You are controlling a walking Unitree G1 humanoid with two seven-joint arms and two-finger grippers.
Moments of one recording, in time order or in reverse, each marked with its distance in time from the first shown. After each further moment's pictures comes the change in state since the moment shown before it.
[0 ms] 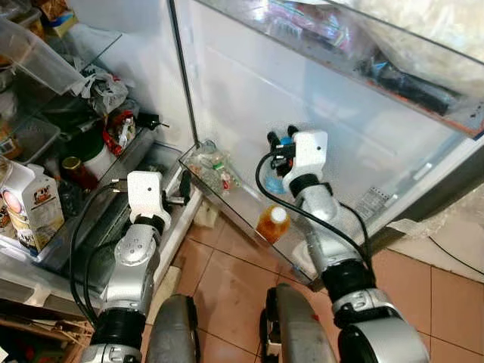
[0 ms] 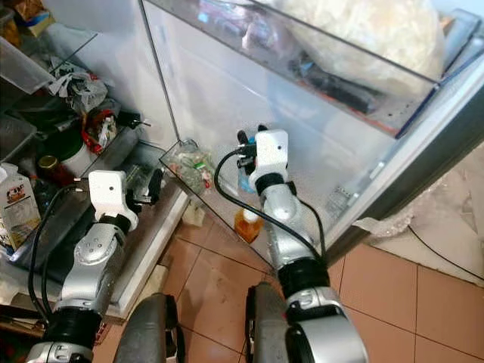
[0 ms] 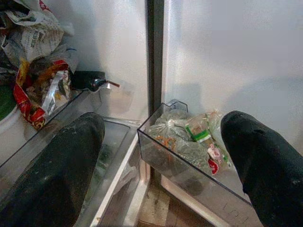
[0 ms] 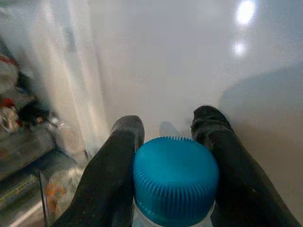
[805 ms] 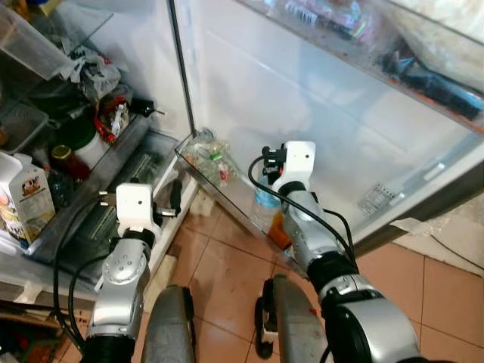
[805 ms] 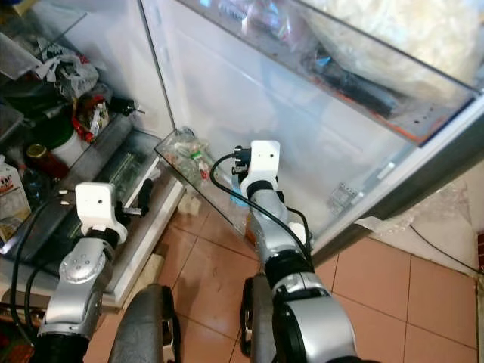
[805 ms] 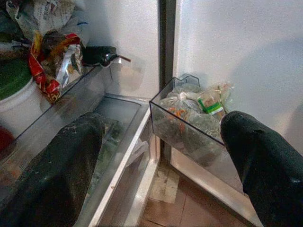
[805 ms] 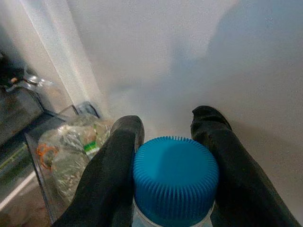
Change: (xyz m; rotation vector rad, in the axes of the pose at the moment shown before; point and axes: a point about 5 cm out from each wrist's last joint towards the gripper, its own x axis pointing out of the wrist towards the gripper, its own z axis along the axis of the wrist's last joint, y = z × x) left arm -0.025 0.009 0.001 0.045 0.007 0.033; right arm 0.009 0.011 -0.023 0.084 0.125 -0.080
